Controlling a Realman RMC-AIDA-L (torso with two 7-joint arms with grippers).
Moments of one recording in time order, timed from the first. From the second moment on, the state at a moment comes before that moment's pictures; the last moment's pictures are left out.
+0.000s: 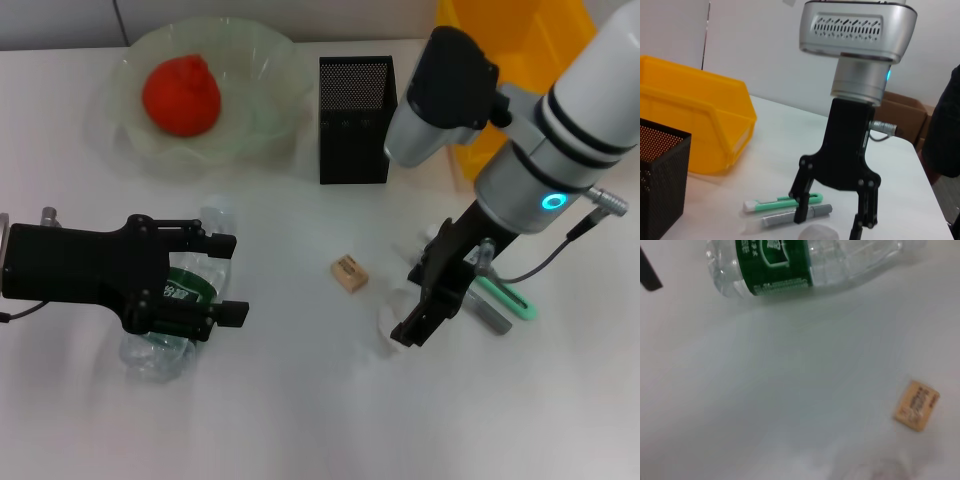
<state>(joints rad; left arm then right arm) -0.44 -1.98 0.98 0.83 1.89 1.76 -1.47 0.82 2.09 -1.52 -1.07 -2.44 -1.58 2.37</state>
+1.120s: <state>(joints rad) -0.43 -1.98 0.87 0.82 1.90 1.76 -1.47 0.59 2.06 -0.71 -1.35 -2.29 -1.49 2.20</state>
